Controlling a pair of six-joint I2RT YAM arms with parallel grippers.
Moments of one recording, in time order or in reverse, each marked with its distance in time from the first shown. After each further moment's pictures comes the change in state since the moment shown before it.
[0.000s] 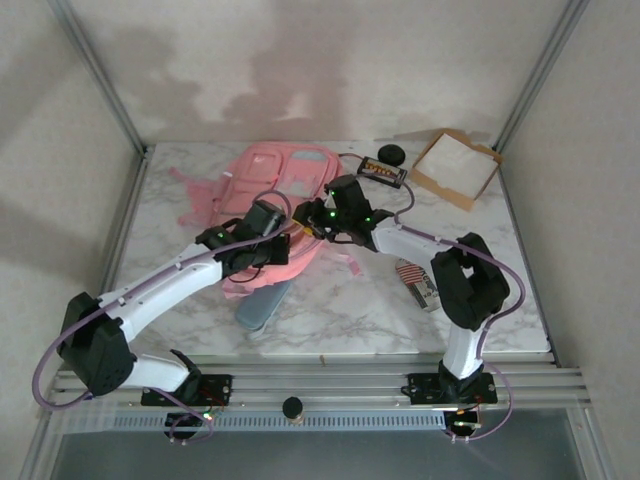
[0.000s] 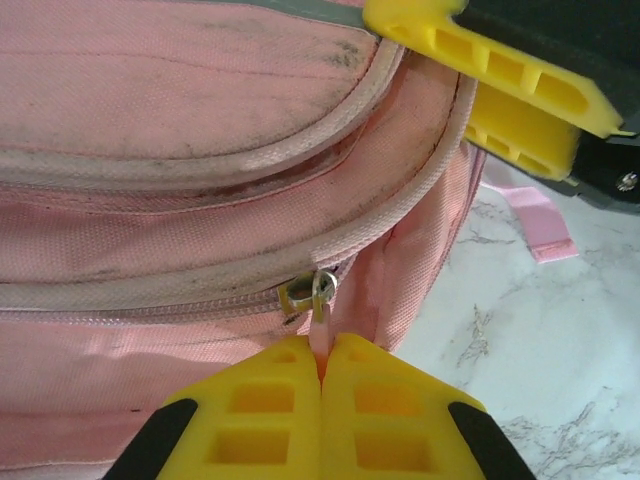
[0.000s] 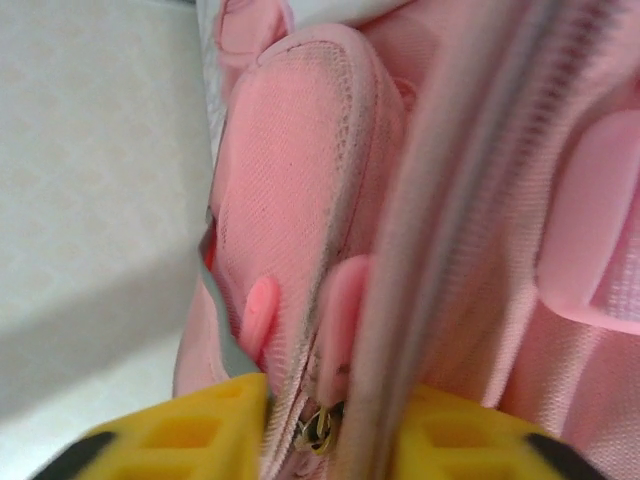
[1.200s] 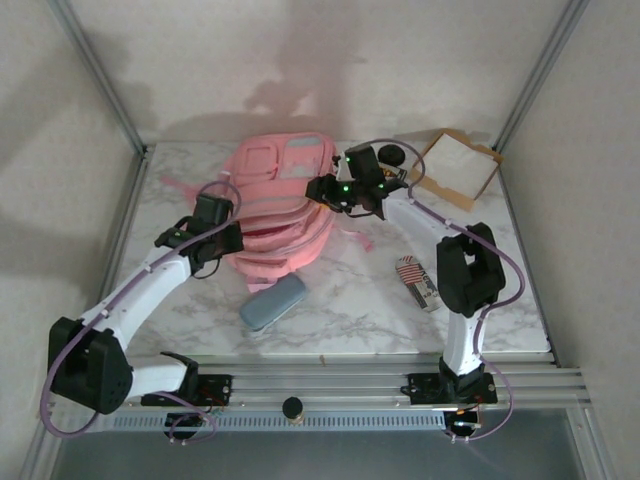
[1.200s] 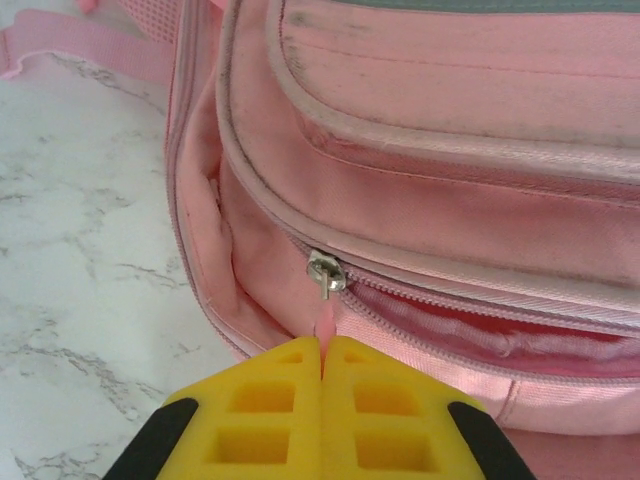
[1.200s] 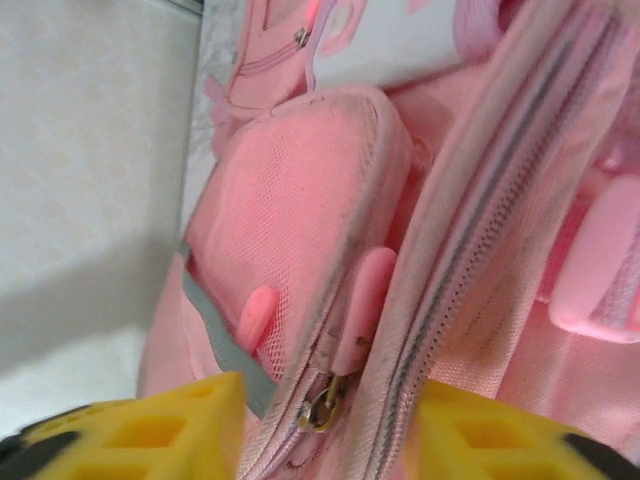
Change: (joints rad) left arm 0.348 -0.113 -0.134 0.056 -0.017 0.088; right arm -0.130 0.060 0.264 -0.300 -0.069 -0.425
